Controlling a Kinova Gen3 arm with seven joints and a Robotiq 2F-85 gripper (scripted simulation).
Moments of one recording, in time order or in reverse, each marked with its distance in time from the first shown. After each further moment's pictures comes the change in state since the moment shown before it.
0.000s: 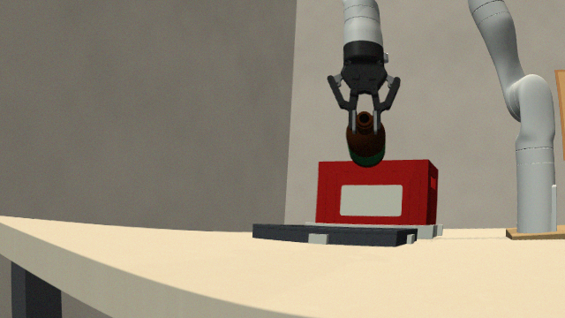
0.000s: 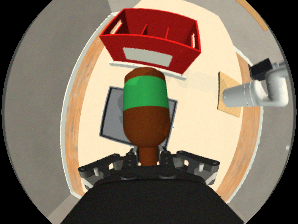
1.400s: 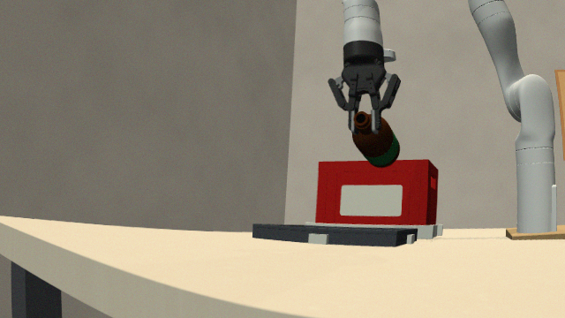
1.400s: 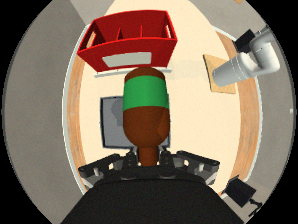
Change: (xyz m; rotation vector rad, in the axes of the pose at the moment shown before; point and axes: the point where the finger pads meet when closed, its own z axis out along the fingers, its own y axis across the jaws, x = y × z) arm 0.000 0.000 0.000 0.000 0.000 0.262
